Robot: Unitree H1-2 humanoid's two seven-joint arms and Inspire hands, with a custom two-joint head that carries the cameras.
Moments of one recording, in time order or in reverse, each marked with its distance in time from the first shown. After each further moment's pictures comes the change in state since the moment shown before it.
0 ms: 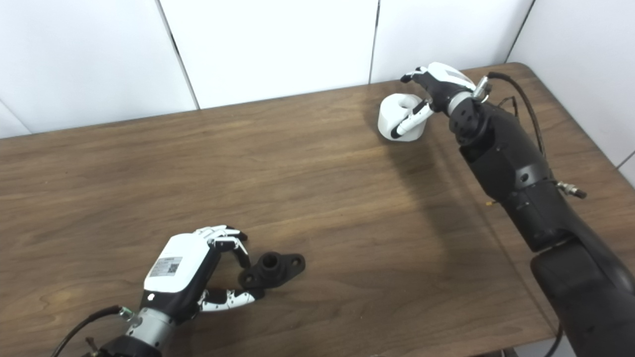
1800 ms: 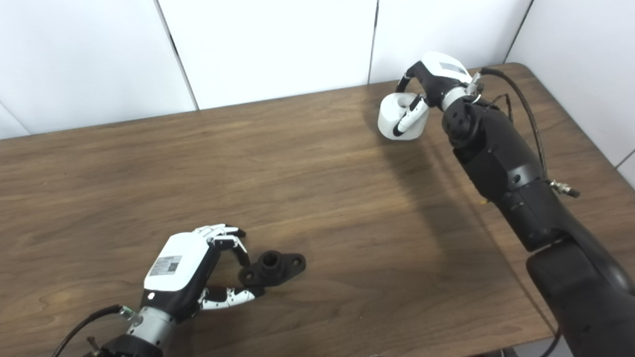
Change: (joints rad) left arm -0.002 -0.011 0.006 0.008 0.005 0.001 0.004; right arm 0.005 0.010 0.000 -0.007 -0.044 -0.063 -0.121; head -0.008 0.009
